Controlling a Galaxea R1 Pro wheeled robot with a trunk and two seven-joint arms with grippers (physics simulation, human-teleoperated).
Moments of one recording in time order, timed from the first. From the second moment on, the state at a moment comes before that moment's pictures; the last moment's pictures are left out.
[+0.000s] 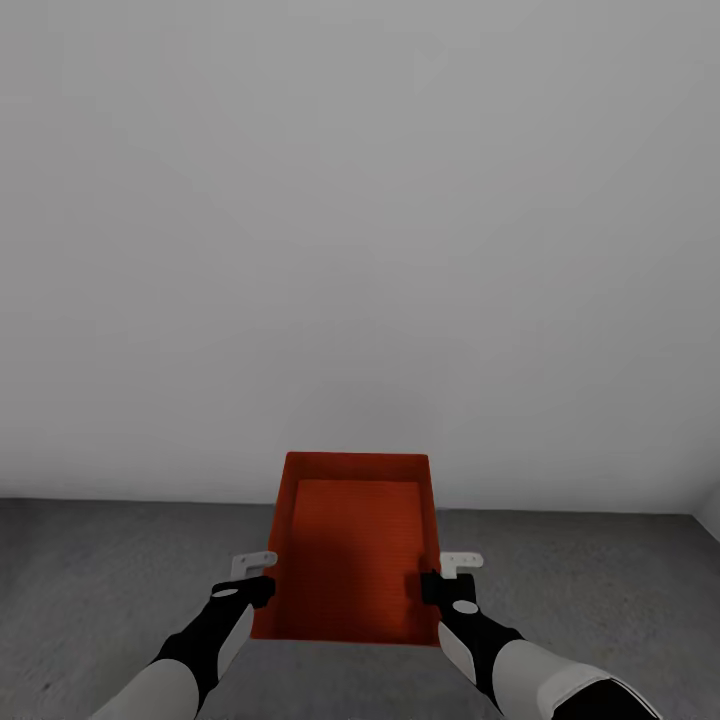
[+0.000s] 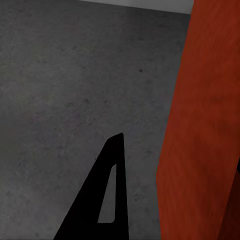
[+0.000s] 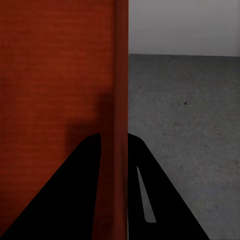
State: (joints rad) left arm -0.60 -0.07 0.07 -0.40 0.02 0.18 0.23; right arm -0.72 0.13 0.33 -0.08 -0.28 -0.19 -0.23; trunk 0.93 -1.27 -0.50
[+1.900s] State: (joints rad) left arm -0.60 -0.08 0.07 -0.40 0.01 0.17 0.25; right arm -0.72 0.13 0.33 -0.08 -0.28 -0.19 -0.23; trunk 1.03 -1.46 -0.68
